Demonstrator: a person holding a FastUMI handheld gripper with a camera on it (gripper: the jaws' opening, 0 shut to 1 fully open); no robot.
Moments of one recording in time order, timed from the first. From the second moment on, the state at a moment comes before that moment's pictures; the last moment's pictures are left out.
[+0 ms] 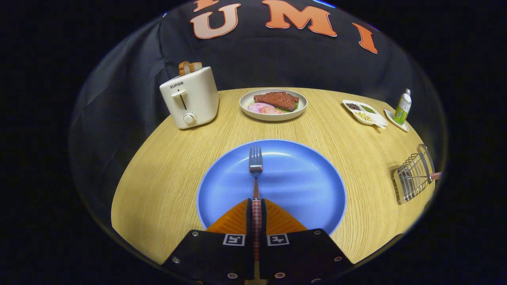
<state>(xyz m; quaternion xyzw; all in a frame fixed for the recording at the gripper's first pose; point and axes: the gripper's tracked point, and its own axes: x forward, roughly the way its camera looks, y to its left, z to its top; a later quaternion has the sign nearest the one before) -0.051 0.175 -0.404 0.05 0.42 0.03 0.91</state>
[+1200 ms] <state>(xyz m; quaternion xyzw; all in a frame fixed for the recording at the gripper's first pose) -0.076 -0.048 -0.290 0.01 0.38 -0.04 0.92</state>
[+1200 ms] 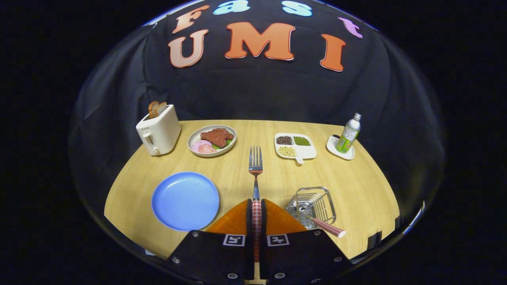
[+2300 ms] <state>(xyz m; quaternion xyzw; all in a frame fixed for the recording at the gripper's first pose) -0.123 -0.142 -0.294 -0.03 0.55 0.02 0.83</state>
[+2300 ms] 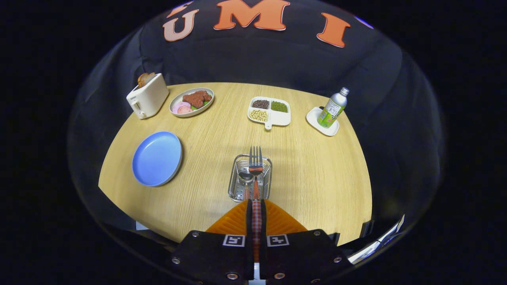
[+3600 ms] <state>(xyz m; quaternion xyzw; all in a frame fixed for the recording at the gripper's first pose) -0.078 -0.129 -0.316 0.02 0.66 0.10 0.75</state>
